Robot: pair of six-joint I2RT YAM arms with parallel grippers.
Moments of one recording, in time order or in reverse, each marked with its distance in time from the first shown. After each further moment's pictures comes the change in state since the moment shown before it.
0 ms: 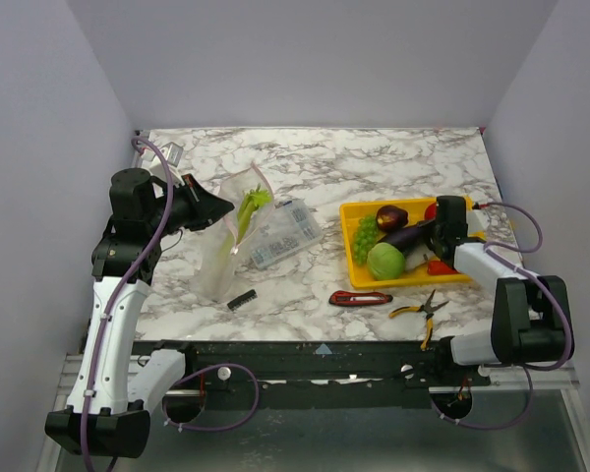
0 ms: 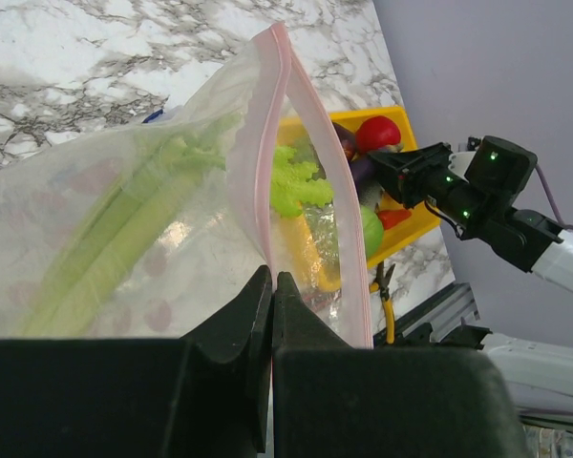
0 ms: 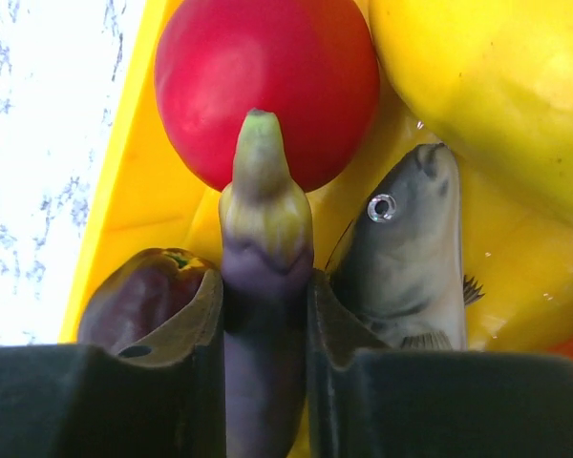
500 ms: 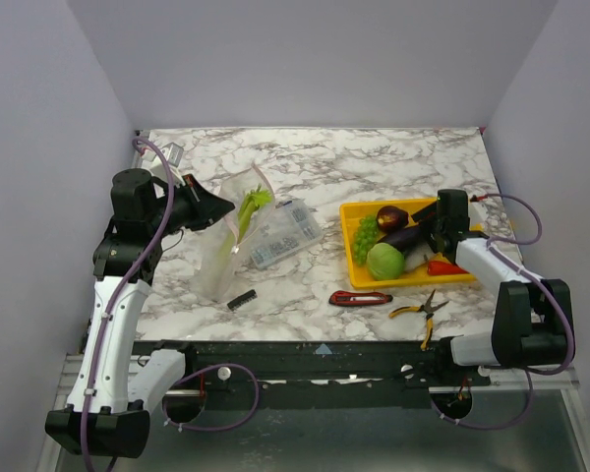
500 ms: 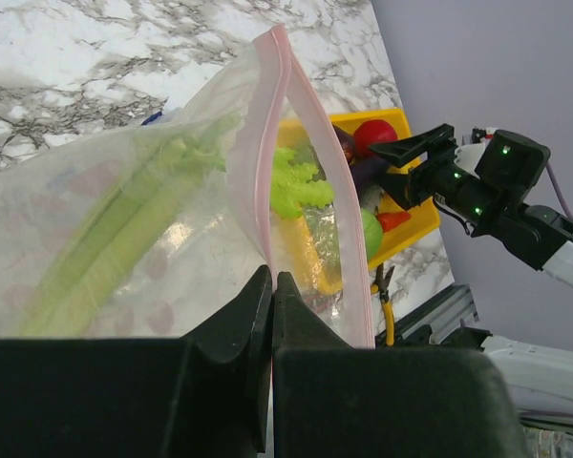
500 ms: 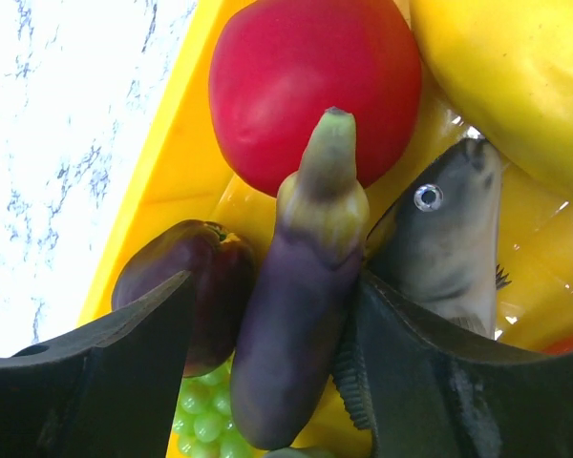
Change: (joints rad) left arm 0.000 0.000 -0.015 0.023 -0.001 -0.008; right arm 0.008 -0.021 0.060 -0.075 -0.056 -0.046
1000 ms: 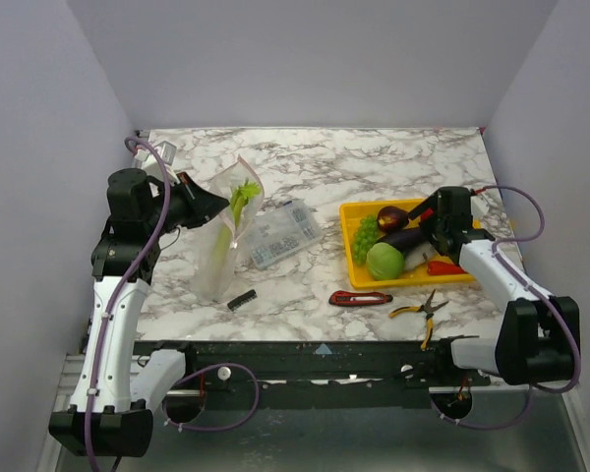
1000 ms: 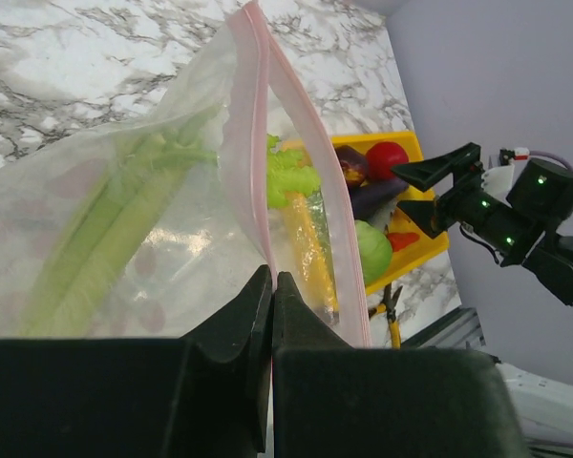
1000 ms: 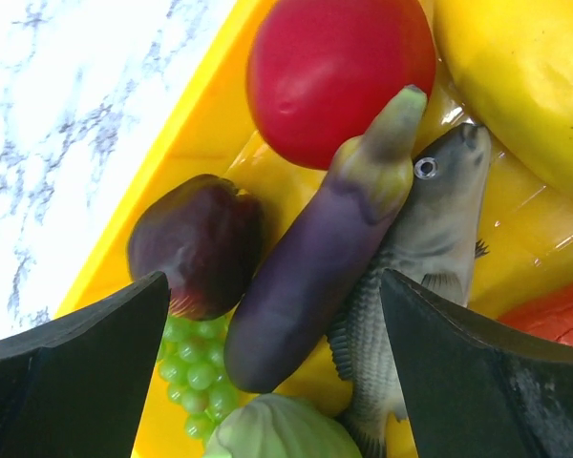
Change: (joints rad) left arm 0.049 0.000 -0.001 0.011 -0.026 -0.010; right arm 0.029 -0.109 0.045 -0.143 0.004 -0.103
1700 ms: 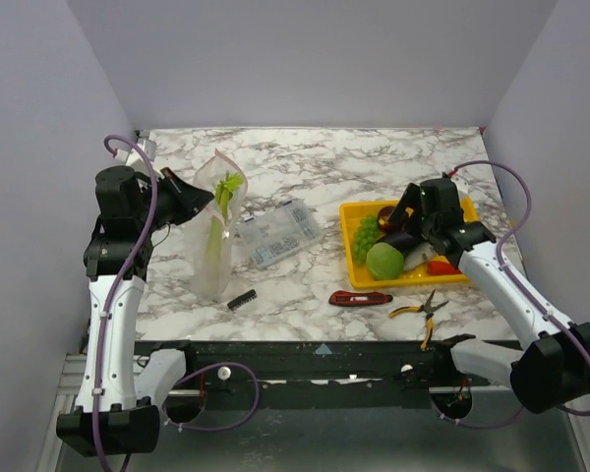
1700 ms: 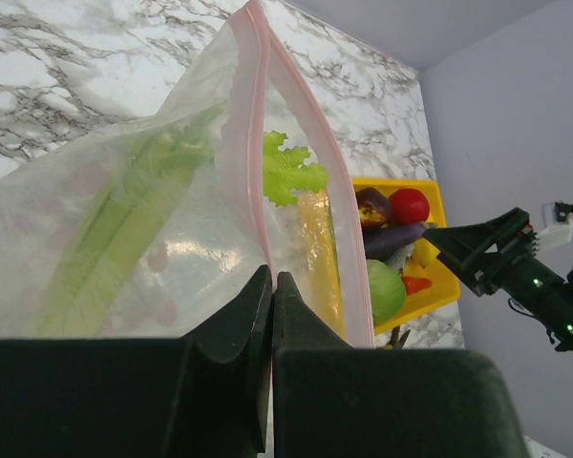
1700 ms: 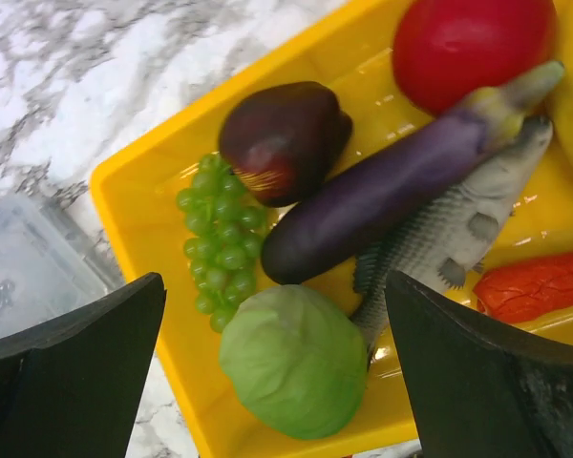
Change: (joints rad) left arm 0.069 0.009 0.037 -0.039 -0.071 -0.038; right arm 0.291 -0.100 0.188 -0.257 0.086 -0.237
